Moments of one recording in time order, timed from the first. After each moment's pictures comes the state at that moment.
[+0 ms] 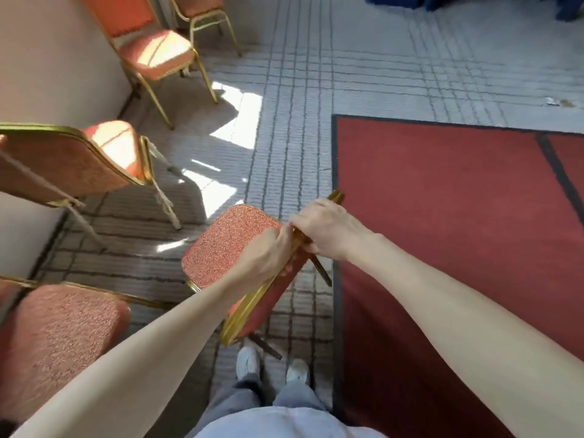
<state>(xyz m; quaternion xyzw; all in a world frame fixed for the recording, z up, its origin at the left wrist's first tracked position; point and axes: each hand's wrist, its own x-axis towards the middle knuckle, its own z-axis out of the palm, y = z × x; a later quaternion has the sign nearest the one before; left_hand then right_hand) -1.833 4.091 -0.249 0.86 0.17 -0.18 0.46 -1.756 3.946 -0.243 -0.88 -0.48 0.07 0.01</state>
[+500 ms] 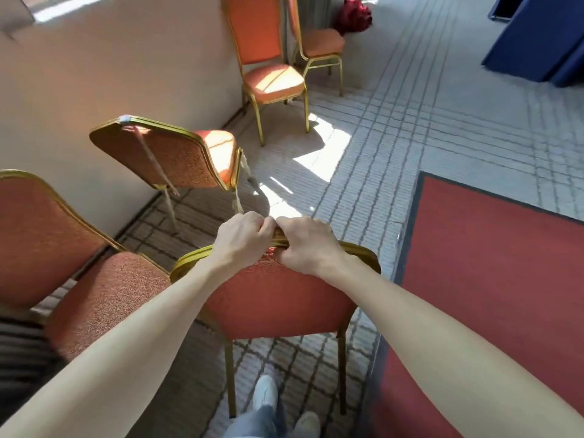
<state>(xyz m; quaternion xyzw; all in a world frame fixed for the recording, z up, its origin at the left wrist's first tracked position) -1.834 4.262 -0.218 0.93 0.27 0.06 0.23 -1.756 4.135 -0.218 -0.86 -0.48 0.09 0.16</state>
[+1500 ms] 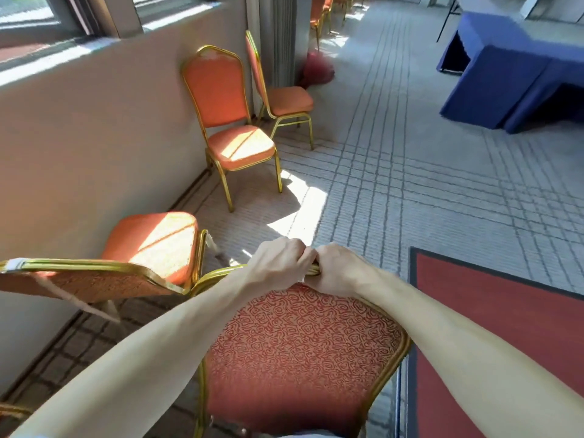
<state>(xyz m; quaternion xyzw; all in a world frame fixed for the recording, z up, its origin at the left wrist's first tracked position) -1.463 4.402 -0.203 0.98 0.05 0.02 0.21 -1.401 4.264 -0.190 -0.89 -0.39 0.18 0.12</state>
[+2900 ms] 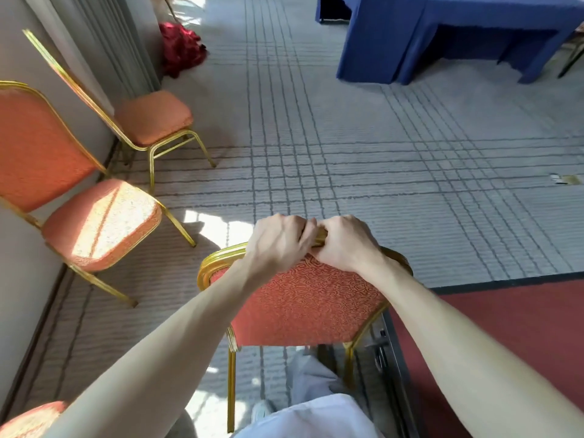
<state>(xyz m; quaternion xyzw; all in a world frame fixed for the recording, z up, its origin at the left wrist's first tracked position) -0.861 4.453 -0.215 0.96 -0.14 0.08 0.24 -0.855 4.299 -0.208 -0.97 -0.13 0.06 0.18</state>
